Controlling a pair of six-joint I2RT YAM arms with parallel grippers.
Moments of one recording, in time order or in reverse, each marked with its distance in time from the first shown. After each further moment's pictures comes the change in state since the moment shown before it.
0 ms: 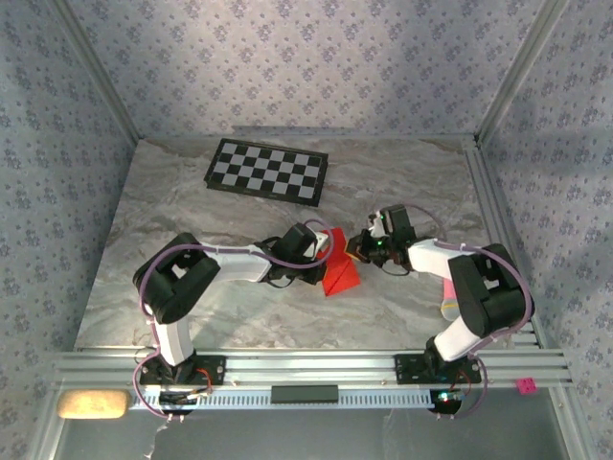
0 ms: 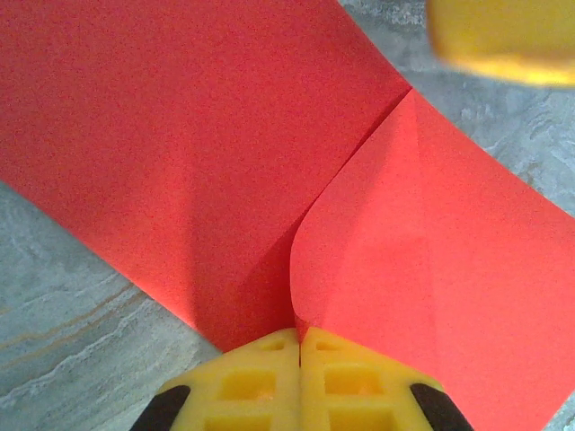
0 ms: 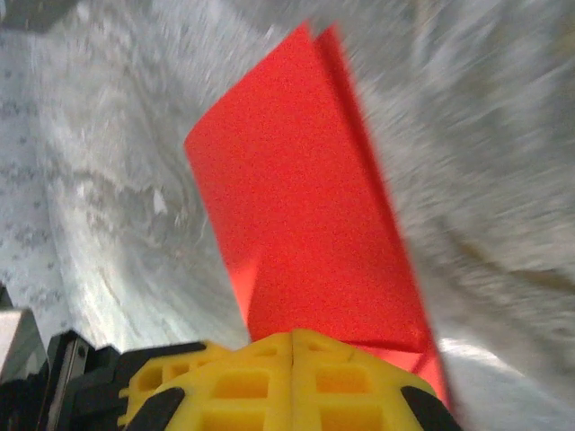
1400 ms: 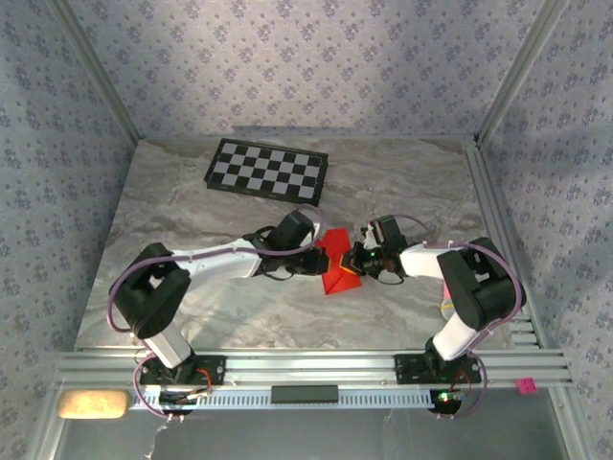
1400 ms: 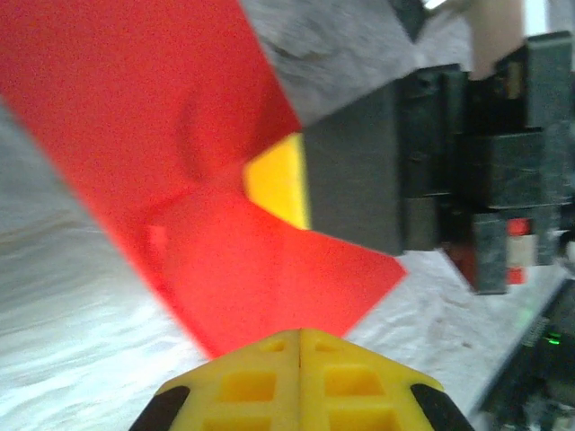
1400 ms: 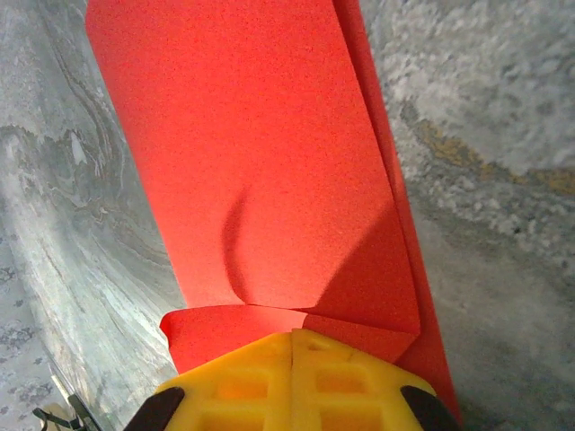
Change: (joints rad) left arm -0.006 -0.136 0.079 -0.156 0.126 -0.267; right arm 0.048 0.052 -0.047 0.012 0.038 -0.002
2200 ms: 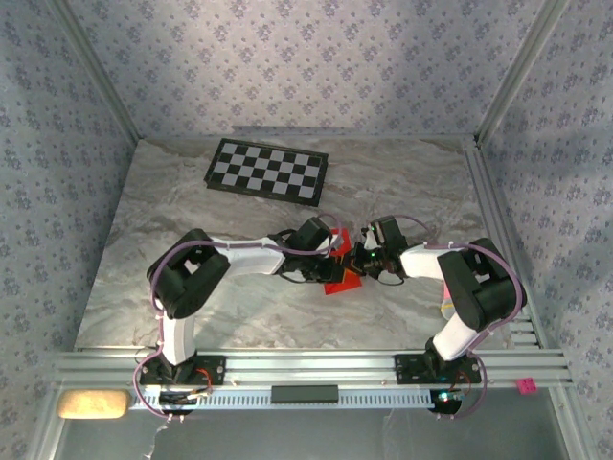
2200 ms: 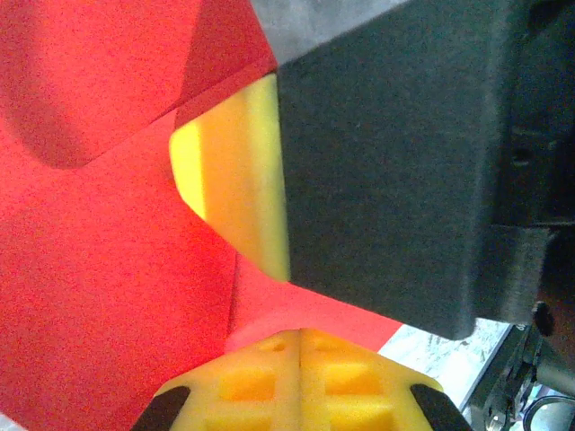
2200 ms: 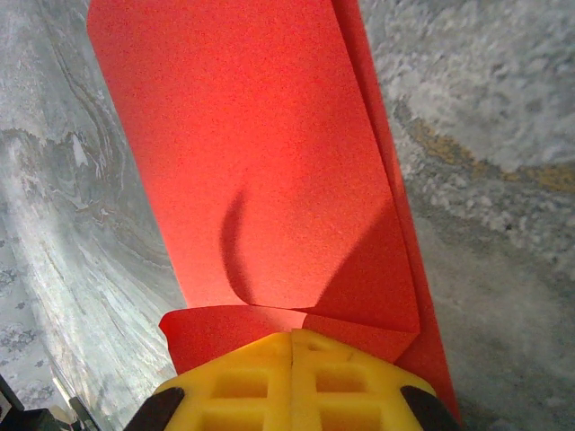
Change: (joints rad) left arm -0.030 0.213 0.090 0.037 0.119 -0.041; right arm 0.000 -0.004 -0.011 0.016 0.003 0.006
